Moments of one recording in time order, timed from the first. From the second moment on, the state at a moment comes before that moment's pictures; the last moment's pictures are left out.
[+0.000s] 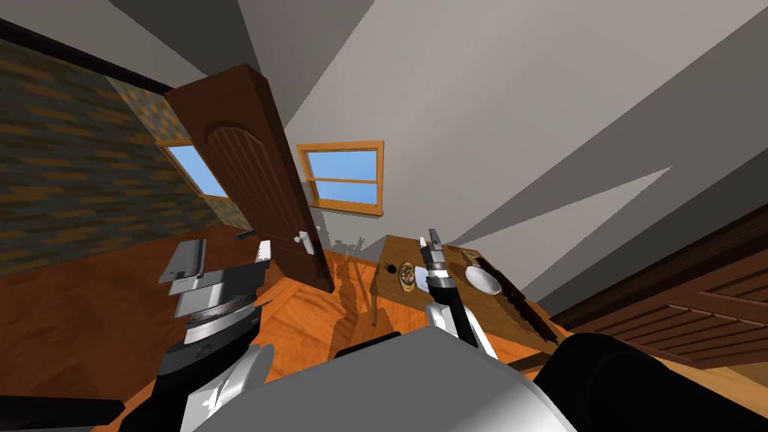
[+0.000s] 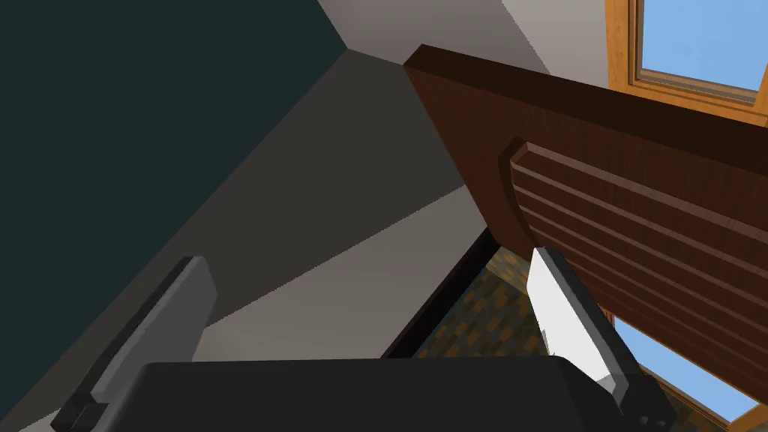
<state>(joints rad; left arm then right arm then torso) 0.50 0.02 0.04 -2.32 0.08 -0.60 0.05 0.54 0.04 -0.01 -2.29 0.08 -0.39 -0.07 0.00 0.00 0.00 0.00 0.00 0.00</state>
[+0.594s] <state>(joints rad) 0.50 0.02 0.04 -2.32 0.08 -0.60 0.05 0.51 -0.11 0.00 -2.22 0.14 -0.37 -0.04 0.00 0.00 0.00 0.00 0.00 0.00</state>
